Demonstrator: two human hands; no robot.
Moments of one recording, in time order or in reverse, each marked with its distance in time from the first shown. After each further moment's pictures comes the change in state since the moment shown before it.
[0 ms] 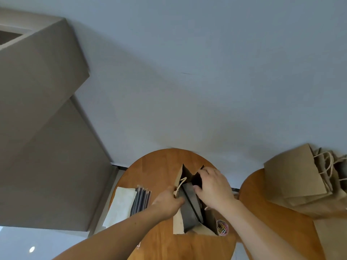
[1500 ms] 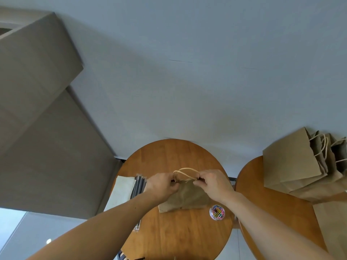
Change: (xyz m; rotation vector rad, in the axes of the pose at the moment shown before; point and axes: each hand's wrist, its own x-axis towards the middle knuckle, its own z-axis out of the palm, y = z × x) left_hand -0.008 0.012 0.010 0.621 0.219 0.250; right_hand -0.026 0.055 0.040 0.273 0.021 -0.210
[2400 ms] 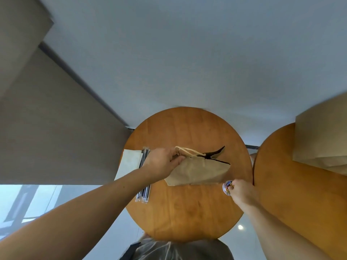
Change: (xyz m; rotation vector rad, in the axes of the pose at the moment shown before) left_hand 0.024 -0.014 0.012 -0.147 -0.021 0.016; right_hand -0.060 0.112 0.129 -0.135 -0.332 0.687
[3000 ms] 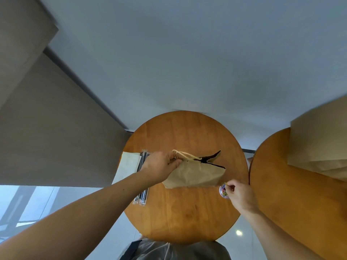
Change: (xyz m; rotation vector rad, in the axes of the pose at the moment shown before) left_hand -0.001 -0.002 0.006 -0.044 0.001 -0.032; right_hand -0.014 0.008 -0.005 0.403 0.199 -0.174
